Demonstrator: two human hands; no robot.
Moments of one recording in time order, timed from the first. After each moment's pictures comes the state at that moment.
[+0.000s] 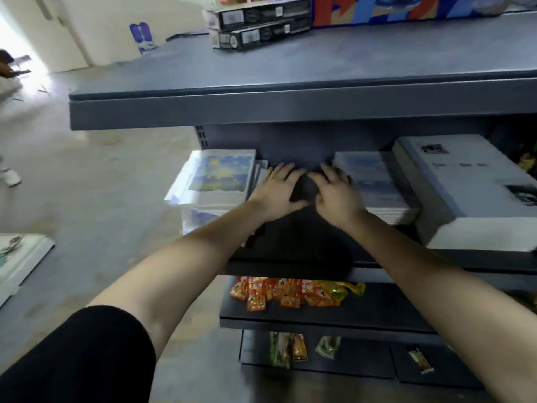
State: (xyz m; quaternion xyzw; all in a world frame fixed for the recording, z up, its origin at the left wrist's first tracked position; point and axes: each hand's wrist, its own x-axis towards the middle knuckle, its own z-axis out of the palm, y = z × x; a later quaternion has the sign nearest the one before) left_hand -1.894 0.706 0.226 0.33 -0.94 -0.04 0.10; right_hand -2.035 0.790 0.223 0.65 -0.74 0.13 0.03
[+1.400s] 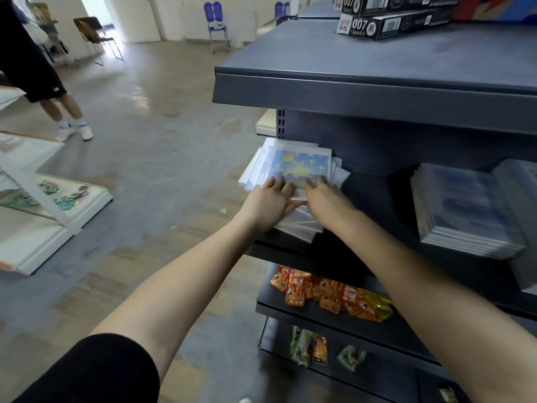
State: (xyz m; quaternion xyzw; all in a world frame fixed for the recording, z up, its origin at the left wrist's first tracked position) left_hand -1.739 0.682 0.196 0.44 -0.89 0.05 0.10; right_hand -1.884 0.706 0.213 0.72 -0.70 -0.02 -0.02
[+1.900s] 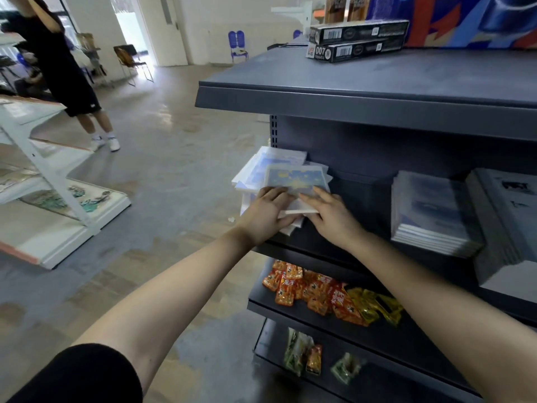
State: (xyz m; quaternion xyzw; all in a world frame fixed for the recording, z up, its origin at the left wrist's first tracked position) left_hand -1.764 0.758 0.209 0.43 -0.87 -0.02 0.23; right_hand -1.945 0.783 0.216 0.78 -0.60 0.18 -0.10
